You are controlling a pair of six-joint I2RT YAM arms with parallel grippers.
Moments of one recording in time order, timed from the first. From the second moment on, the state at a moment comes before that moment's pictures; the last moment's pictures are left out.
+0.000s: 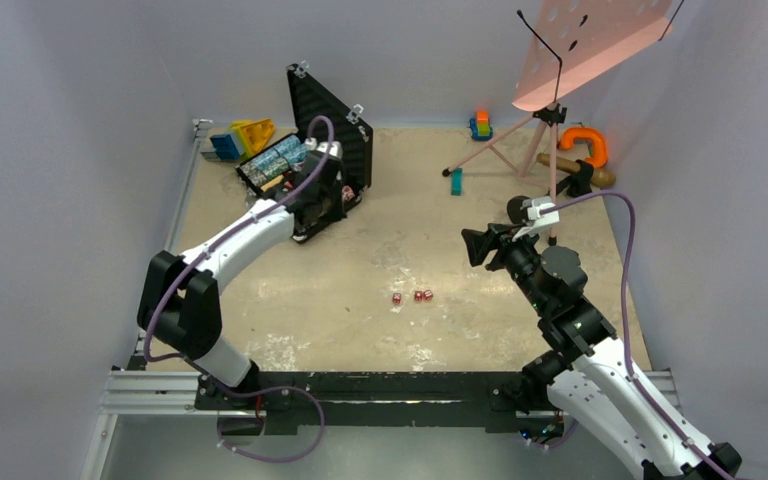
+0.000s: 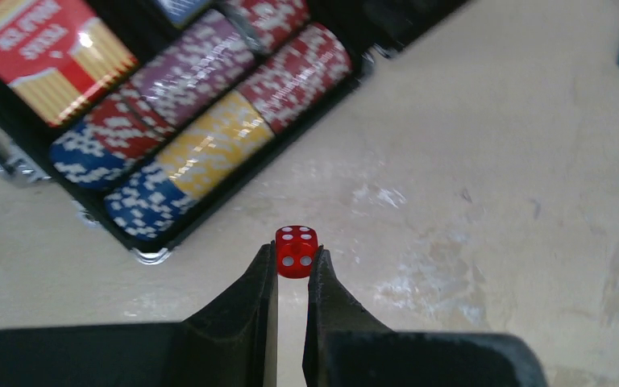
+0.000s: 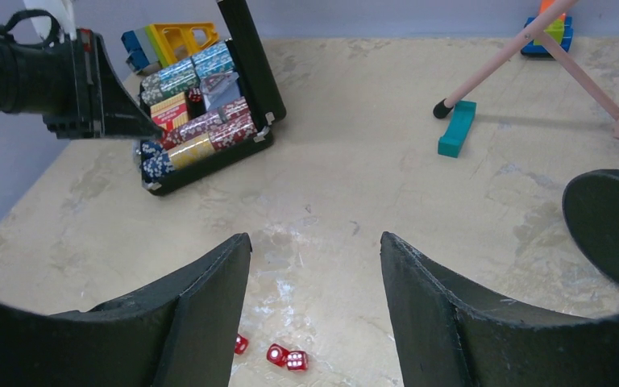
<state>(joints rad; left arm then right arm) -0.49 1.59 1.23 -0.46 -0.20 -0.45 0.52 0.58 0.57 -0.06 0.11 0.29</state>
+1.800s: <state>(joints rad) -0.12 2.27 1.91 -0.71 -0.24 -0.81 0.52 0.57 0.57 -0.06 0.11 0.29</state>
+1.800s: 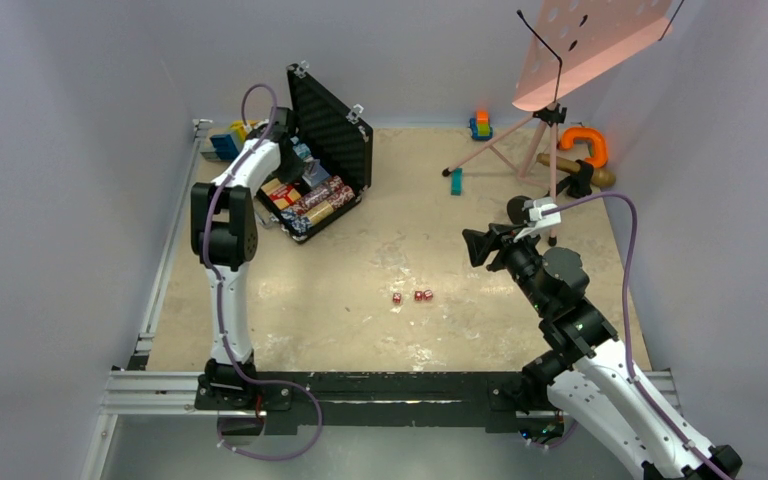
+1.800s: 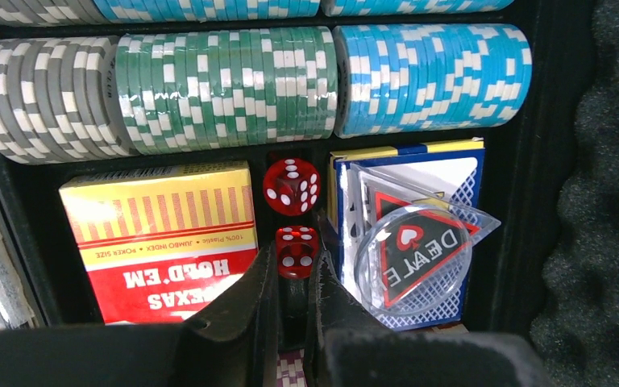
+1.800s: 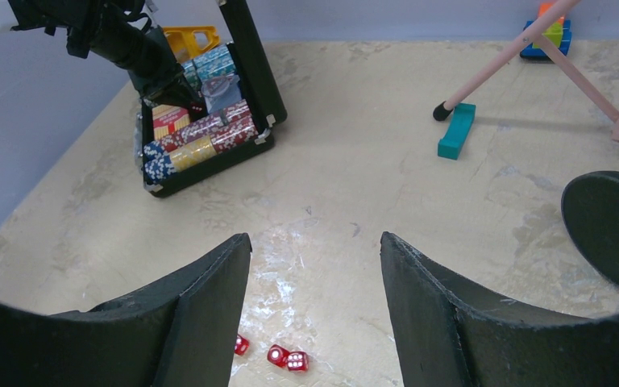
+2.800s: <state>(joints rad) -0.11 2.28 1.92 -0.70 -0.24 -0.80 0.52 0.58 0.57 -0.06 0.11 0.29</state>
